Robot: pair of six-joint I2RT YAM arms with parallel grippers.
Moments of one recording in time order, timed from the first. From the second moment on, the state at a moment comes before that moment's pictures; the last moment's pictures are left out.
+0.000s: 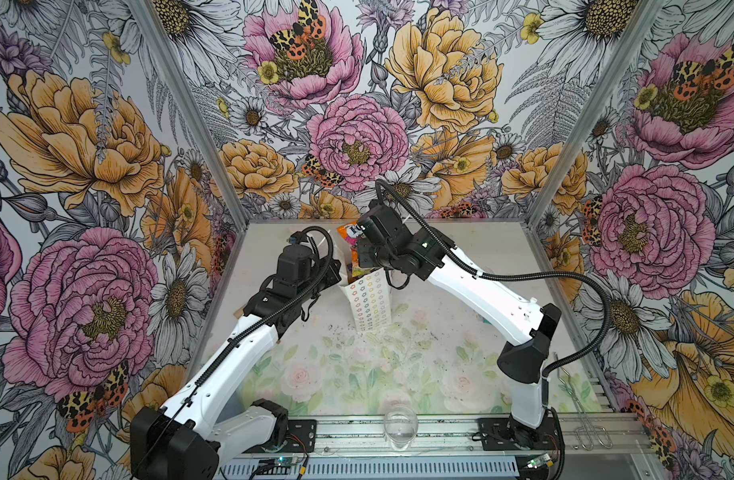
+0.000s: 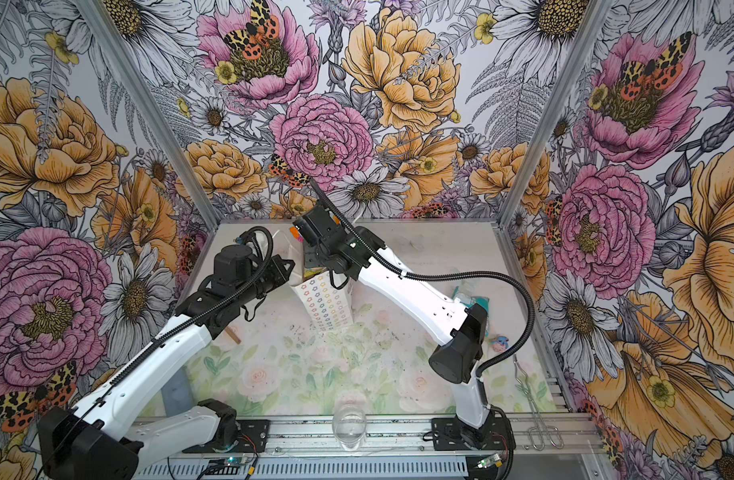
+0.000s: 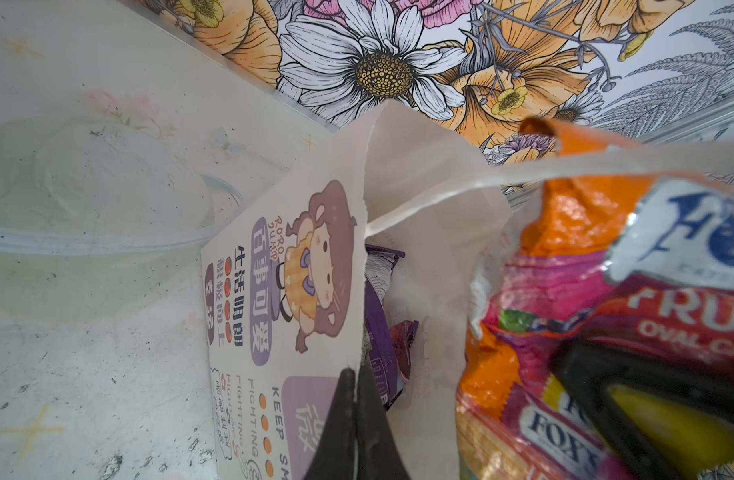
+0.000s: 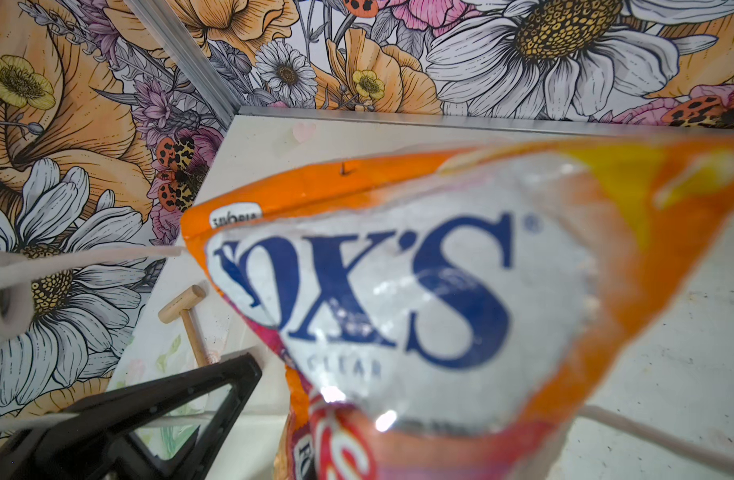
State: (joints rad) left arm -0.39 1.11 0.97 -0.31 0.07 -0.77; right arm 0.91 1.95 2.21 -1.04 0.29 0.59
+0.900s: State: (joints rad) left arm -0.41 1.11 0.97 -0.29 0.06 -0.77; right arm 0.91 1.94 2.16 -1.08 0.24 0.62
